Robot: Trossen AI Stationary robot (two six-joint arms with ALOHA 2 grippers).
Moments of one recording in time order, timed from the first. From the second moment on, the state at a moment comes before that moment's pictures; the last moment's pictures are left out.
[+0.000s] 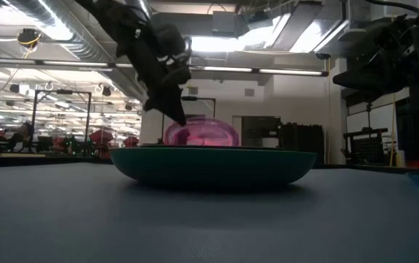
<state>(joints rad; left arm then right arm) 0.51 1.63 1.10 -0.39 0.09 -0.14 0.01 0.23 0.07 0.05 0.17 0.10</state>
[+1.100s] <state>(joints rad) 0.30 1.57 1.10 -0.43 0.15 -0.23 0.01 0.23 0.07 0.05 0.17 0.10</state>
